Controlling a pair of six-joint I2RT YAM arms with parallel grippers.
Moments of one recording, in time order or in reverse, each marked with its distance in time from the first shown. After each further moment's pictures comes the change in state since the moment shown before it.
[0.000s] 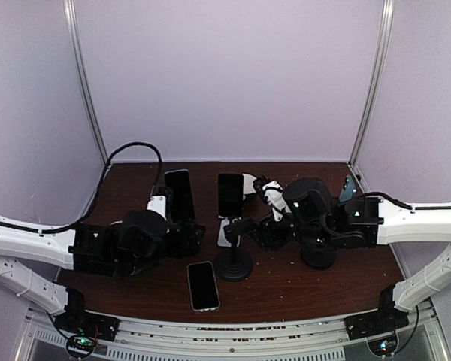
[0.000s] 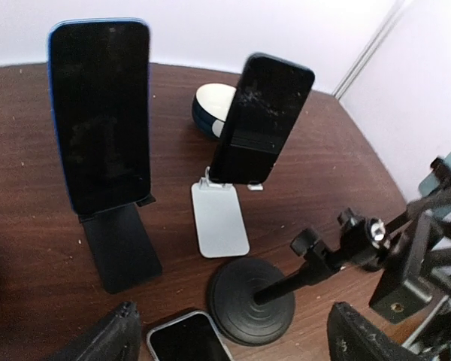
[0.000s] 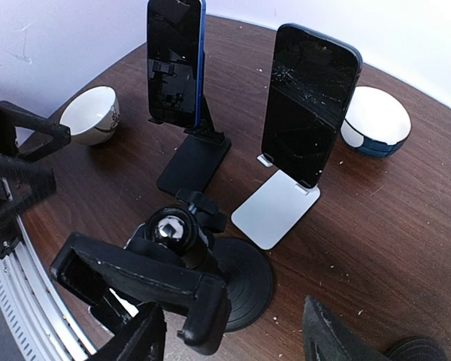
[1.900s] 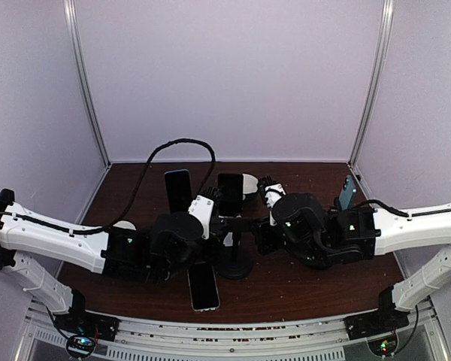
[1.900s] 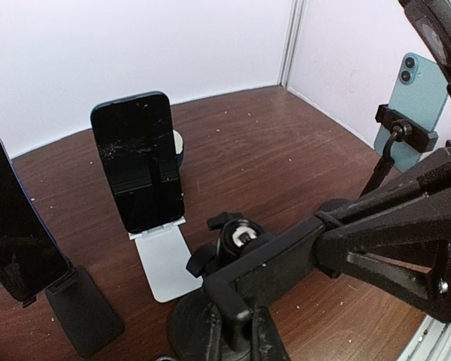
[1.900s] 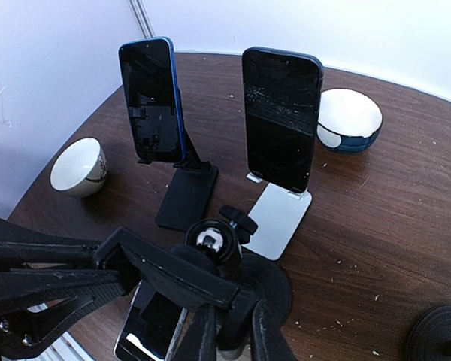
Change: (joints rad) left arm -0.103 0.286 0.187 0.190 -0.033 0.410; right arm 0.136 0.034 0.014 0.033 0.277 0.232
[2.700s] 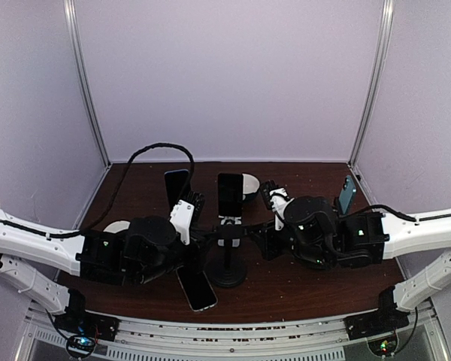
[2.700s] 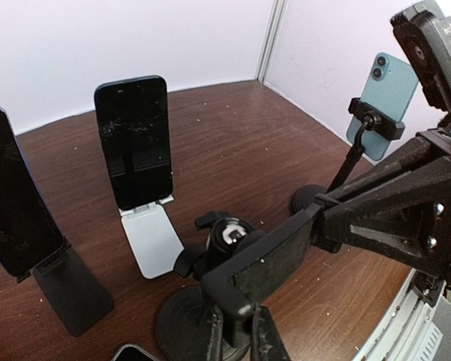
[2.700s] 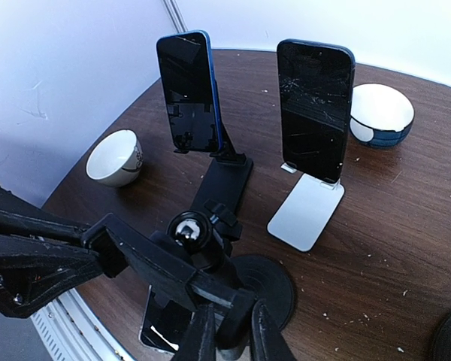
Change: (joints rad) left arm -0.009 -0.172 -0.113 -0.056 0.069 -0.056; right arm -0.004 -0.071 -0.079 0.060 -0.095 0.005
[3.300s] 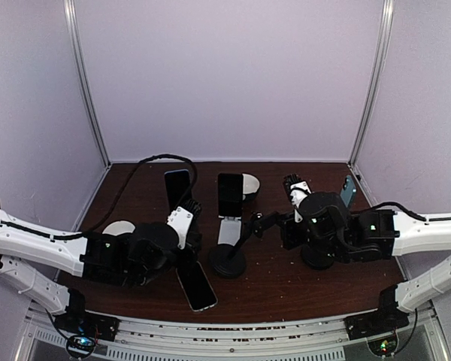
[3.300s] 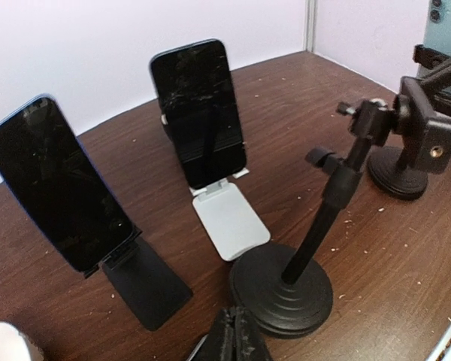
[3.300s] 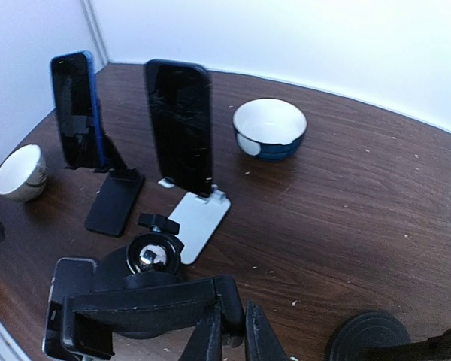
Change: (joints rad) left arm 0.032 0.003 -0.063 -0.064 -0.108 0.104; right arm -0.094 -0.098 -0.080 -0.080 0.174 -0.097
